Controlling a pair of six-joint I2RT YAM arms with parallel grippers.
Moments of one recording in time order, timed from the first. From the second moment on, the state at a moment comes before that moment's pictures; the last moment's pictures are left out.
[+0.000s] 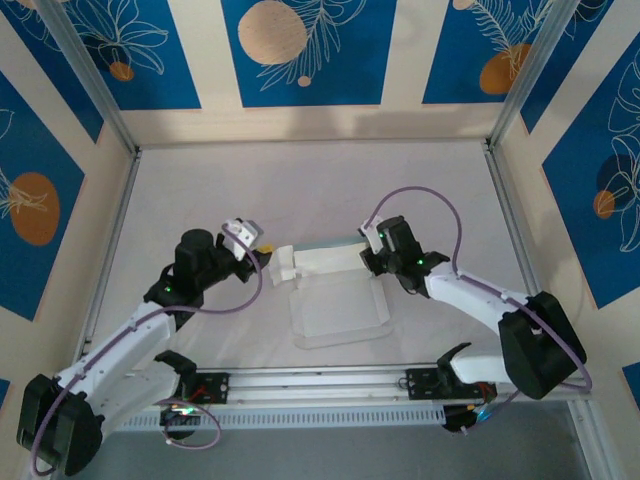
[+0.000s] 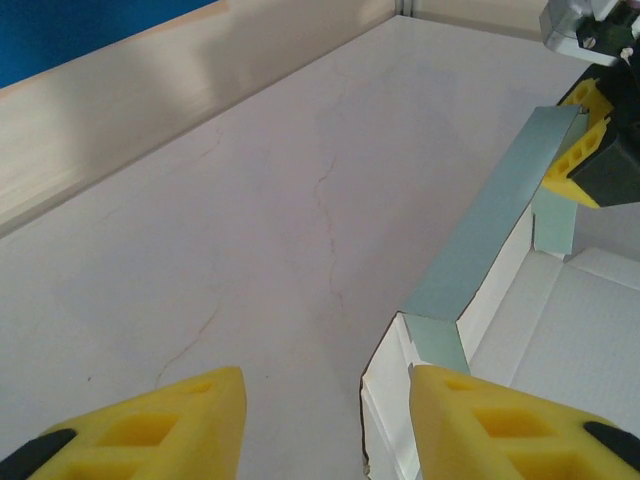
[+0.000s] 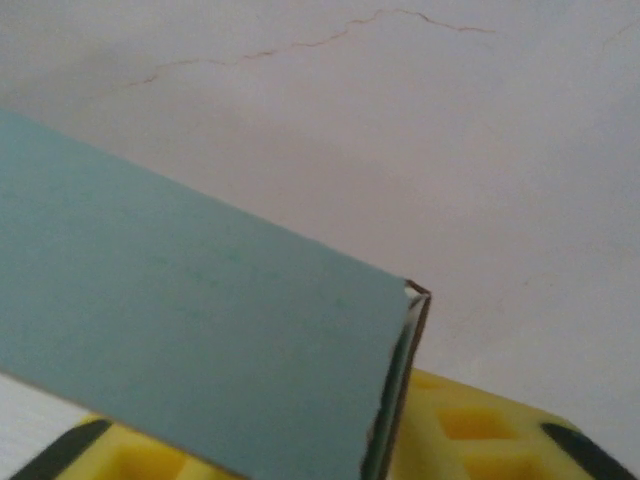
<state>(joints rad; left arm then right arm) -0.47 0.90 0.54 0.01 0.25 0.21 0.54 1.29 0.66 -0.18 0.09 -0.07</state>
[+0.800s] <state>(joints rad) -0.47 0.89 0.54 0.05 0.24 0.15 0.58 1.29 0.58 -0.01 0.11 0.18</state>
